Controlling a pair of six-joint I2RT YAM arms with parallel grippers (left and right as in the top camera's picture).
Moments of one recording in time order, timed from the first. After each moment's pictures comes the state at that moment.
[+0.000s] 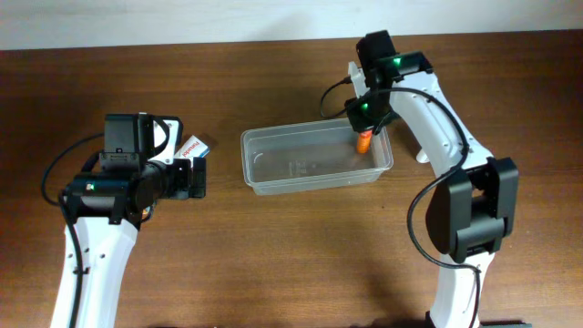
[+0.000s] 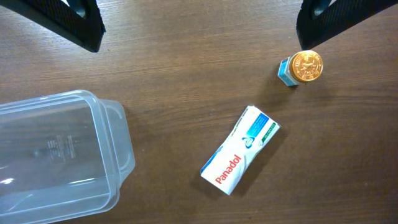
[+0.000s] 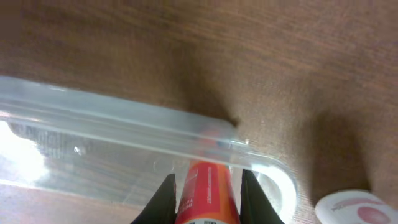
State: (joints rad) left arm -0.05 1.27 1.23 -1.01 0.03 0.03; right arm 0.22 2.13 1.89 -1.12 -0.03 -0.06
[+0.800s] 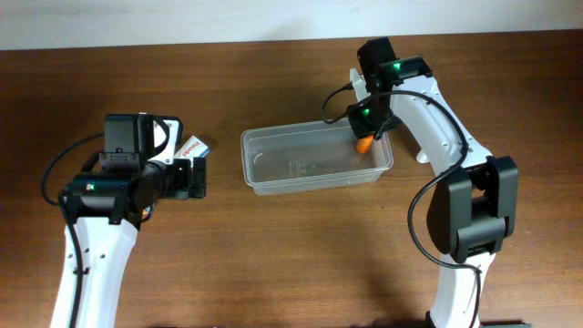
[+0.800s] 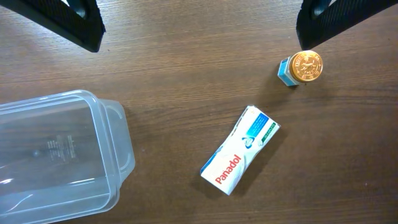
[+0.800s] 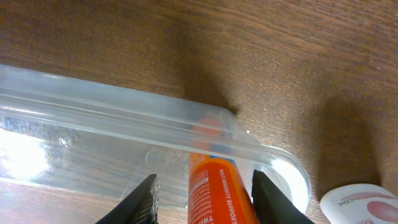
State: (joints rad) left arm -0.05 1.27 1.23 -1.01 0.03 0.03; right arm 0.21 2.12 1.84 -1.10 -0.02 -0.06
